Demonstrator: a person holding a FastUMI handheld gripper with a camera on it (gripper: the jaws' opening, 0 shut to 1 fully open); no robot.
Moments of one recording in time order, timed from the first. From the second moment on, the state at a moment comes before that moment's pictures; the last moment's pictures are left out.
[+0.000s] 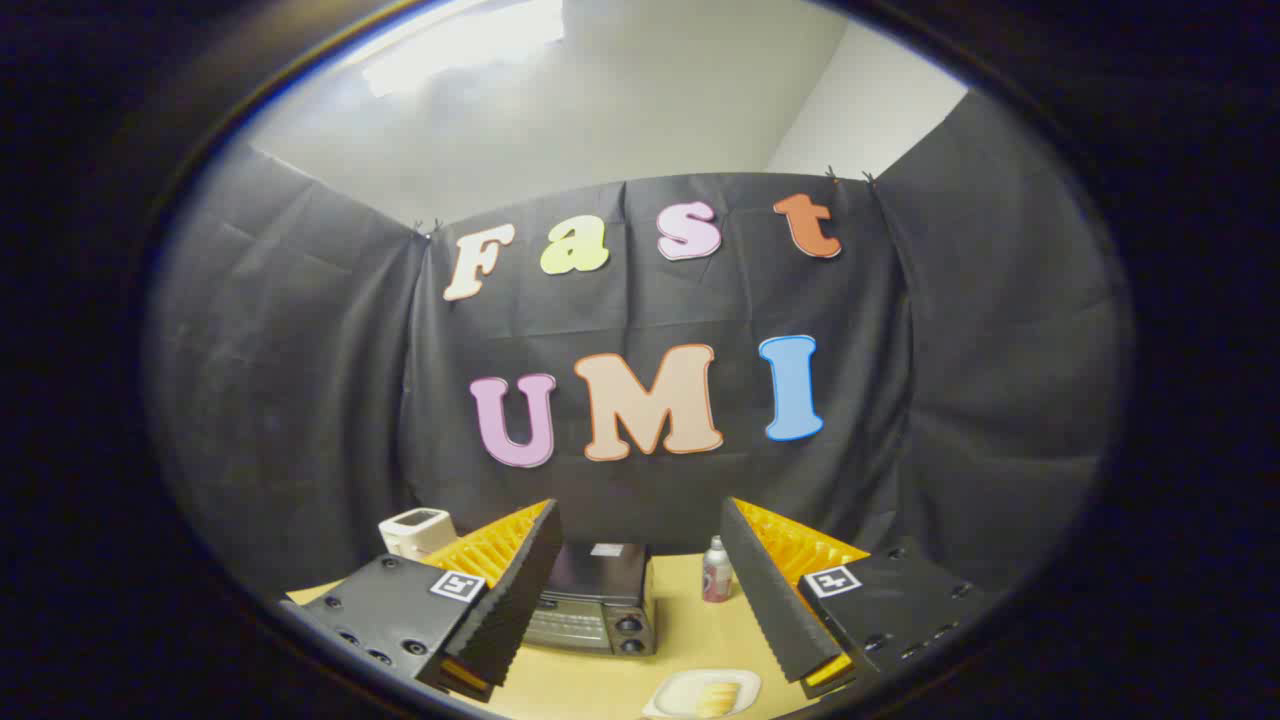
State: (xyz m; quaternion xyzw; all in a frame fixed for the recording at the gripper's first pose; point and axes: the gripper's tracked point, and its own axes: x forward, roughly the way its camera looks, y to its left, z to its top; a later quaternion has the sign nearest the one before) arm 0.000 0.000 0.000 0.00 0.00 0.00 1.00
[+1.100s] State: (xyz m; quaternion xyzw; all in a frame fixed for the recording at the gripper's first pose) arm 0.006 0.018 0.026 -0.01 0.03 -0.06 1.00
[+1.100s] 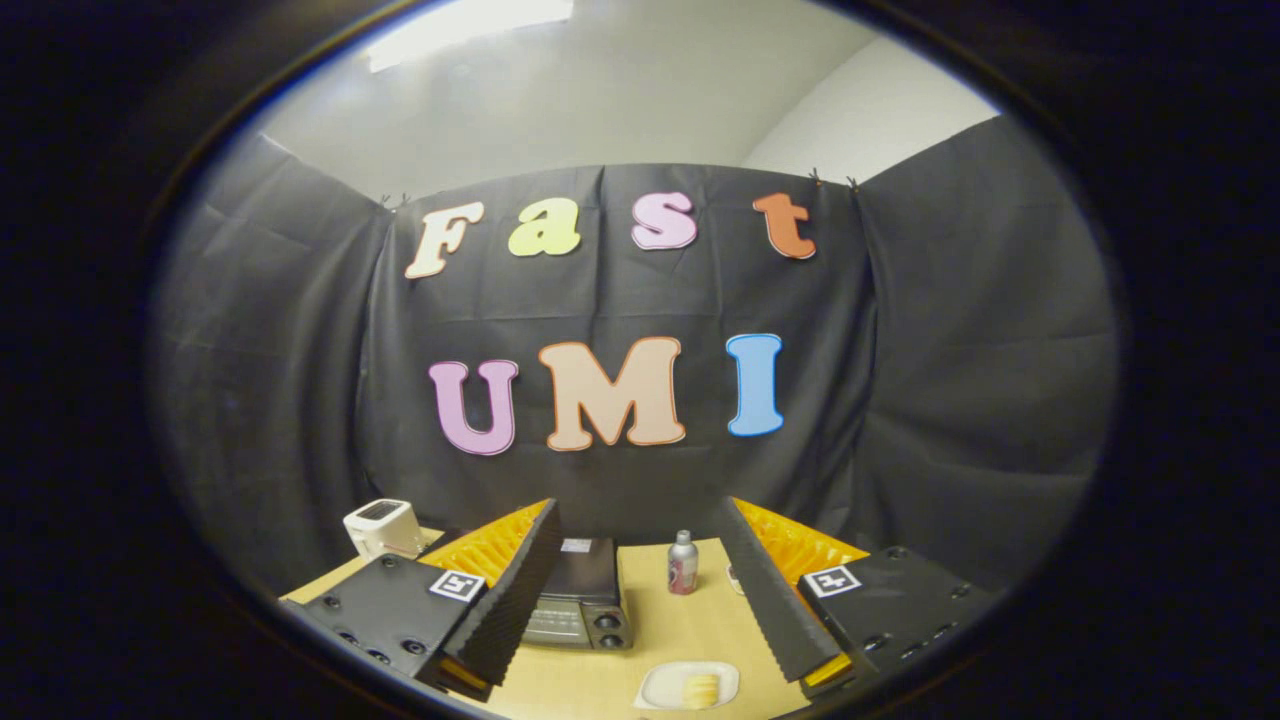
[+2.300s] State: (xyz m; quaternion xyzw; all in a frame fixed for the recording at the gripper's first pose) arm 0.073 0.079 -0.134 0.09 0.06 0.02 0.99
